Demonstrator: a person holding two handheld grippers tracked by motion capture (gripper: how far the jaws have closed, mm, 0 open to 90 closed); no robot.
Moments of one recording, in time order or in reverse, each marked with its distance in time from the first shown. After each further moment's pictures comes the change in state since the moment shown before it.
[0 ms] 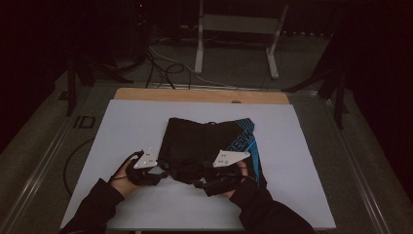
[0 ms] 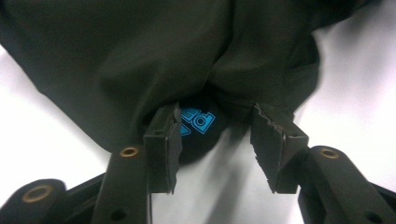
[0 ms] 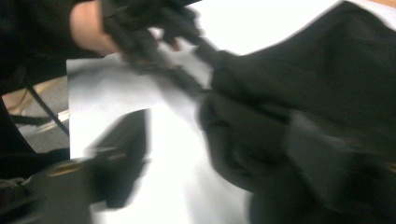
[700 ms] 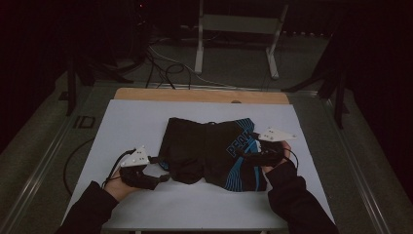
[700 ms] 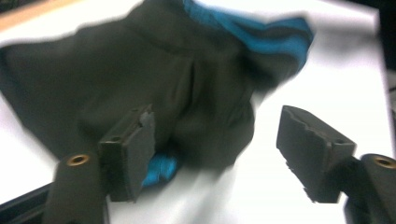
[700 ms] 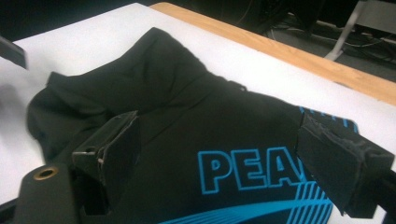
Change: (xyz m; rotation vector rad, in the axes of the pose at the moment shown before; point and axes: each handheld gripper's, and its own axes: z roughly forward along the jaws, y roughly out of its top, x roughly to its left) left arm -0.011 0.009 -0.037 -0.153 -0.094 -0.090; right arm -0.089 -0.005 -0.096 -0.073 -0.409 0.077
